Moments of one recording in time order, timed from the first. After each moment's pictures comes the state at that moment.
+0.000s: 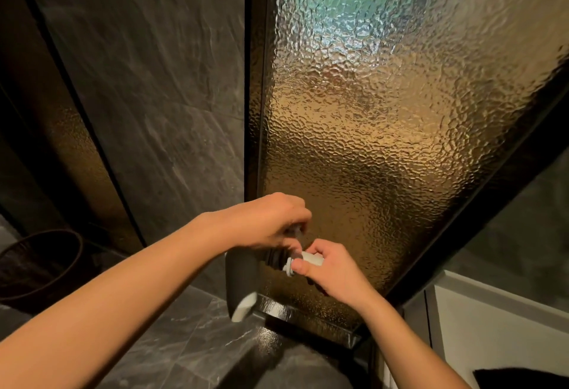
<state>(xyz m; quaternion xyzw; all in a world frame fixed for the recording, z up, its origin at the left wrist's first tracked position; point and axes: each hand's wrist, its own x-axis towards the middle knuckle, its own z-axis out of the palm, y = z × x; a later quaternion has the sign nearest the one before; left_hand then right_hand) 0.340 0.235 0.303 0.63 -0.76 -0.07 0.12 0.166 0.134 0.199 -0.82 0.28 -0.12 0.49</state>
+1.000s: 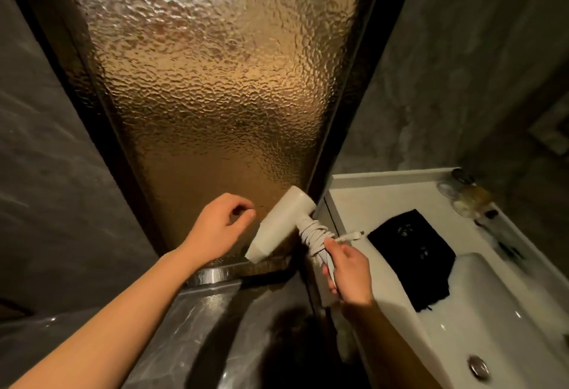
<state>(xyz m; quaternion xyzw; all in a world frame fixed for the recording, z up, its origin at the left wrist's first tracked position) 0.284 0.189 0.162 0.61 -0.67 -0.20 0.37 0.008 0.191 0.134 -0.42 0.65 -0.38 0.51</state>
